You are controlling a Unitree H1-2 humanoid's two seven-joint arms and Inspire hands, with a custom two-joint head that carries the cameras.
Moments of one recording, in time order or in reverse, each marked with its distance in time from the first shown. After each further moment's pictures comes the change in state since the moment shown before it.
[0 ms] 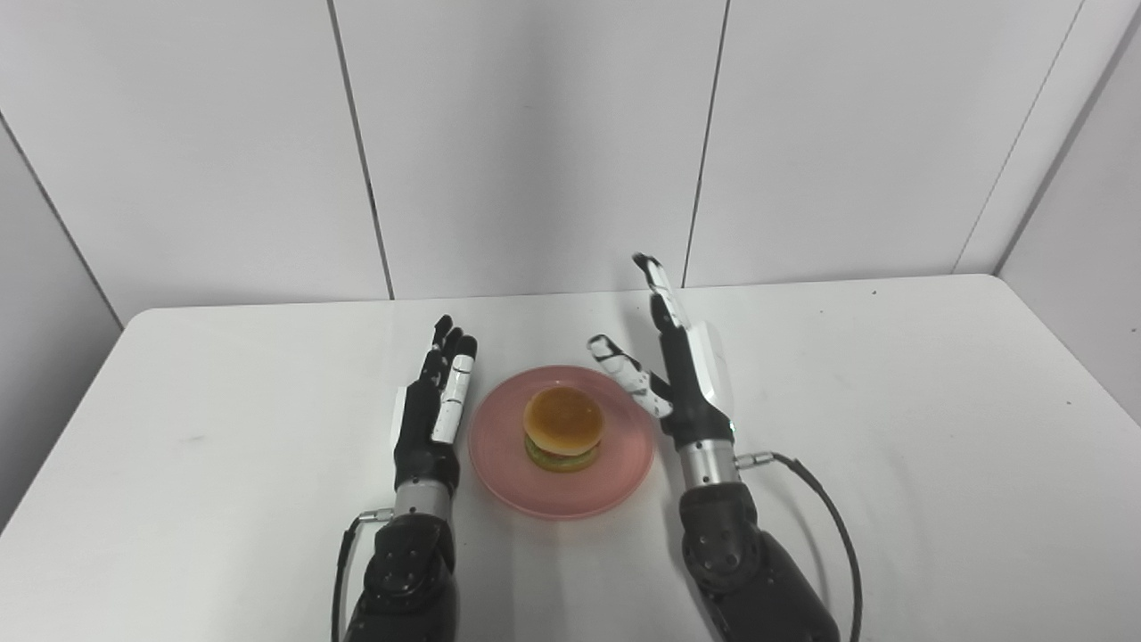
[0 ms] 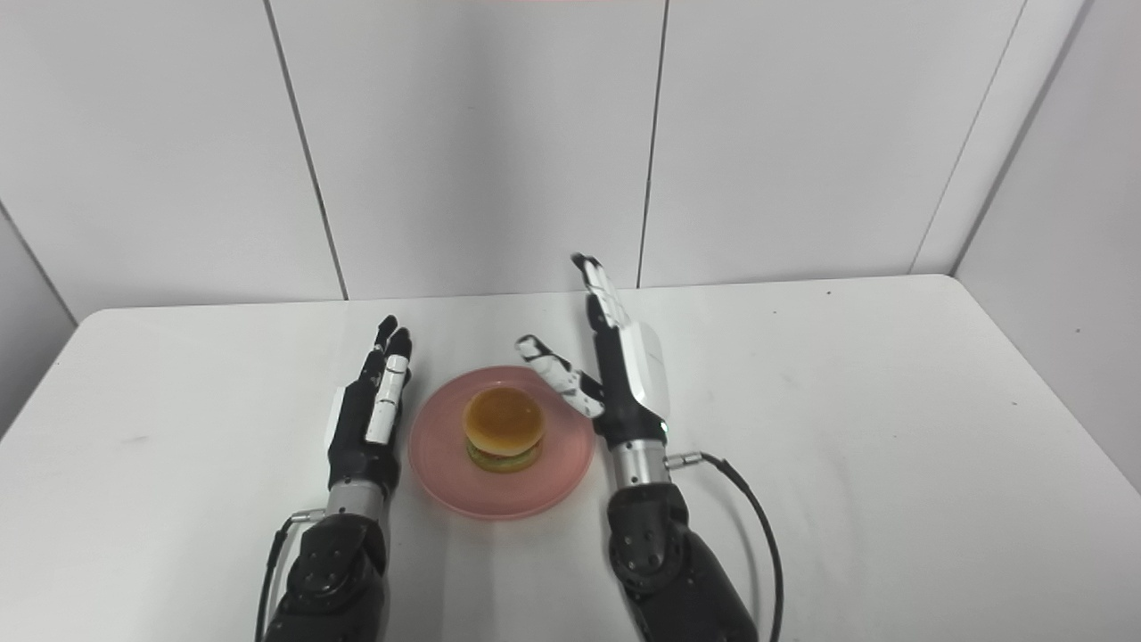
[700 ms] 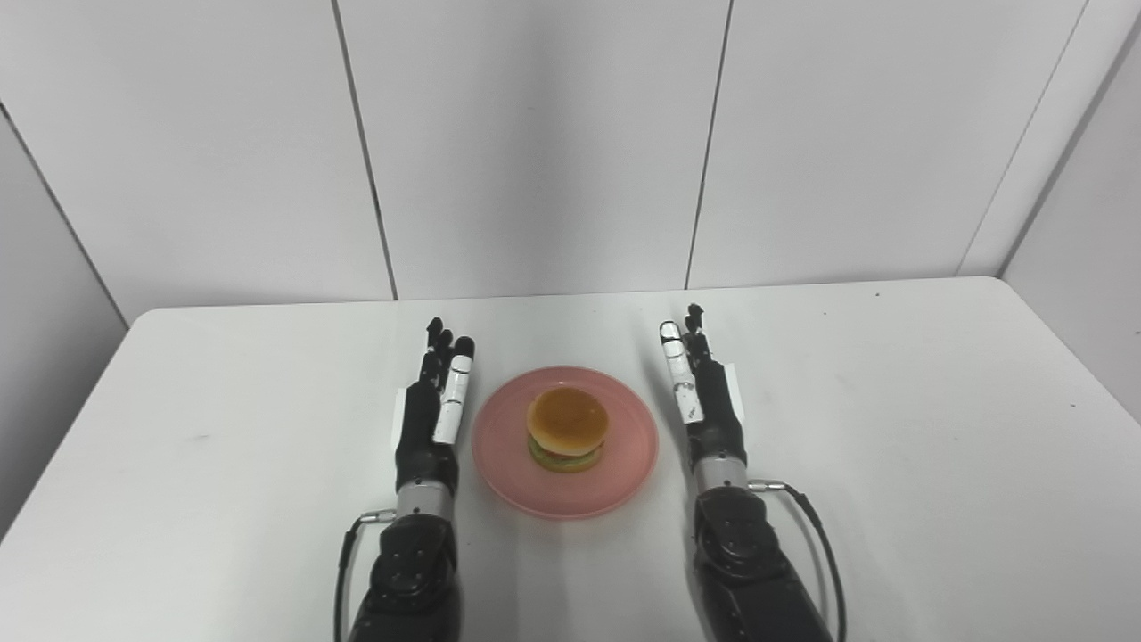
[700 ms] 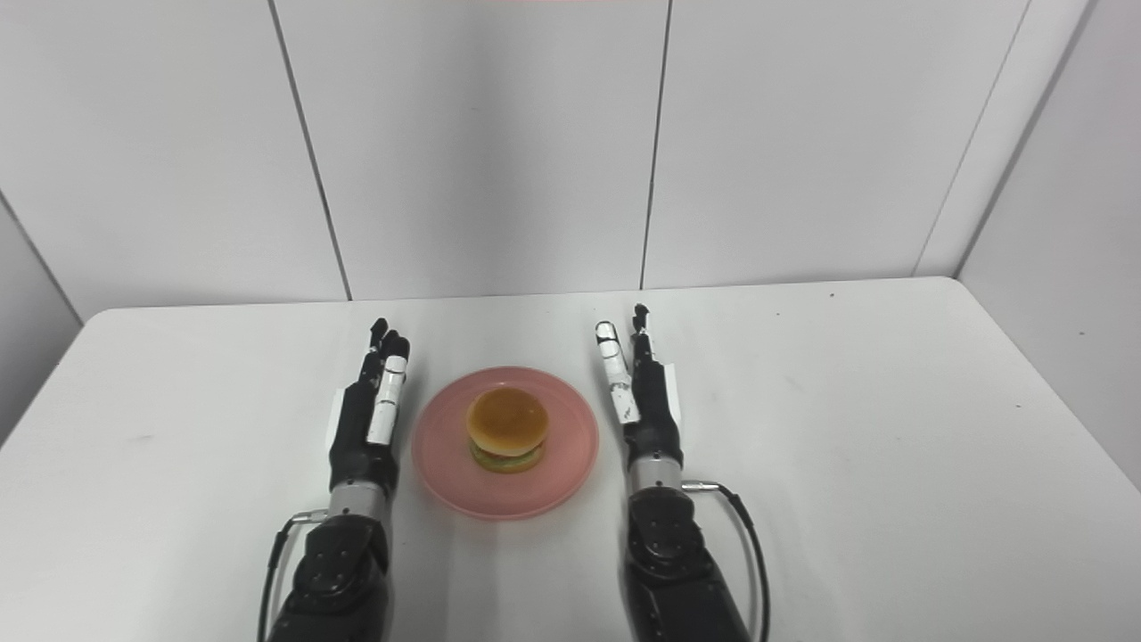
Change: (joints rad) left arm -0.017 -0.010 -0.011 0.045 0.015 -0.021 0.036; right arm 0.006 0.046 -0.139 -0.008 0.295 0.200 0.173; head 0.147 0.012
